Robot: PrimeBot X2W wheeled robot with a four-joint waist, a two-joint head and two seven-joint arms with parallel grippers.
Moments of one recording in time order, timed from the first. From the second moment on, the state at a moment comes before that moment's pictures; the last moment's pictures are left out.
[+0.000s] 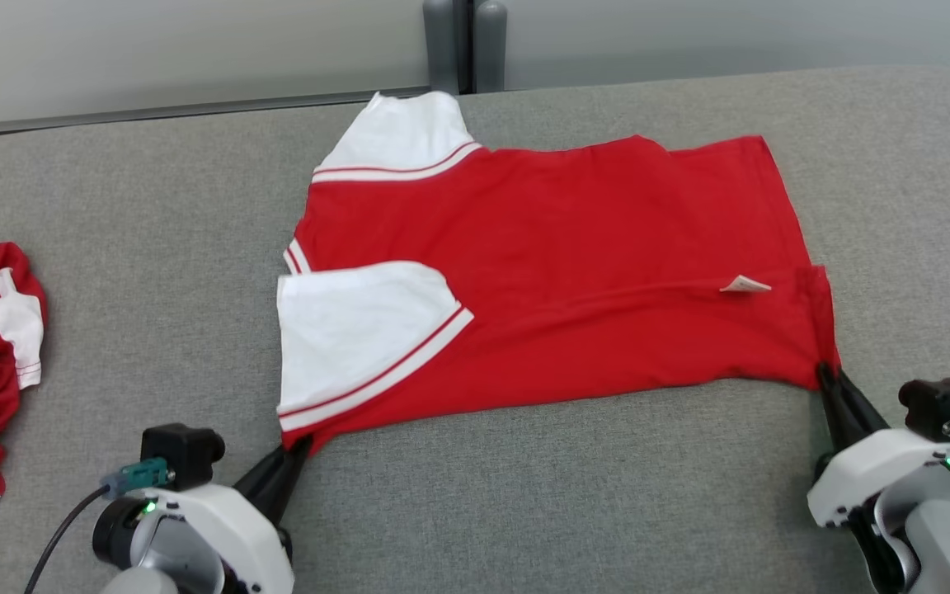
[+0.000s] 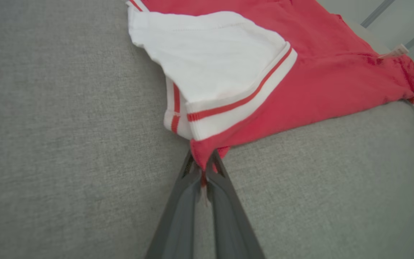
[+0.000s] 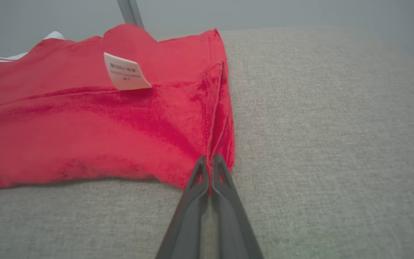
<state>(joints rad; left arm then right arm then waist) -0.17 0.36 -0.44 0.27 -0.70 -0.08 0.08 -0.40 -0.30 0.31 0.81 0.47 0.13 -0.24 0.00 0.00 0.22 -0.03</state>
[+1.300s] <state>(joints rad) 0.23 0.55 -0.49 -0.18 -0.77 0.10 0.38 0.19 -0.52 0.12 0.16 0.54 0.13 0.06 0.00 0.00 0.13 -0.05</state>
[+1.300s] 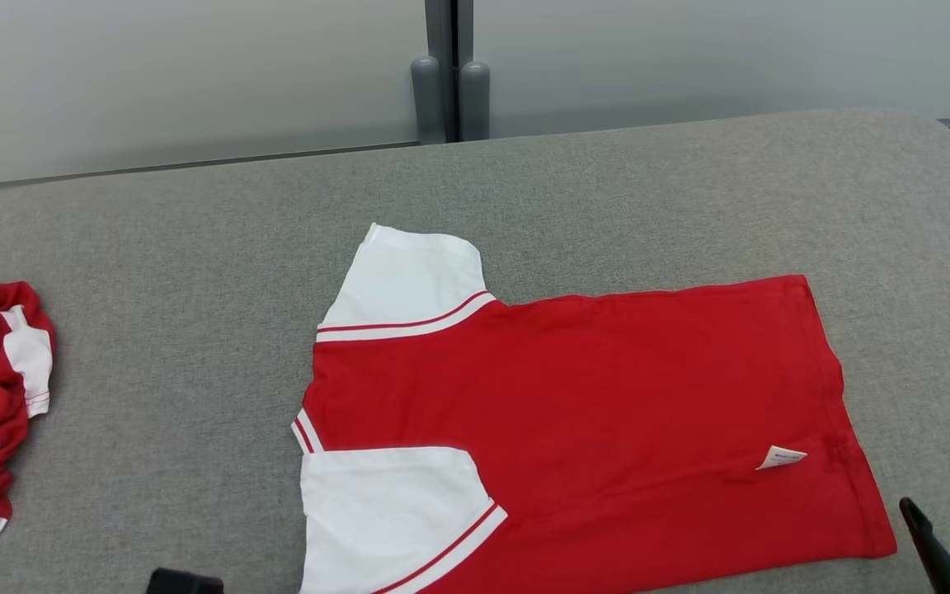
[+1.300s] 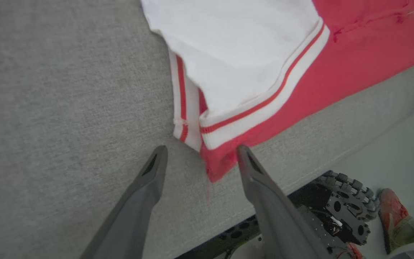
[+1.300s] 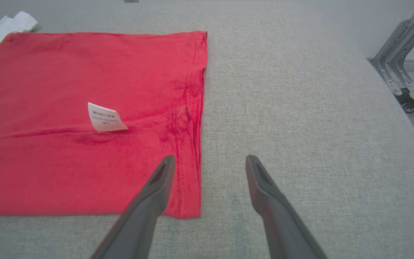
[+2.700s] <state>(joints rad) -1.05 0.47 -0.57 0.66 -0.68 -0.09 0.74 -0.23 -0.32 0.27 0.24 0.36 0.13 -0.17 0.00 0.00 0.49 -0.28</state>
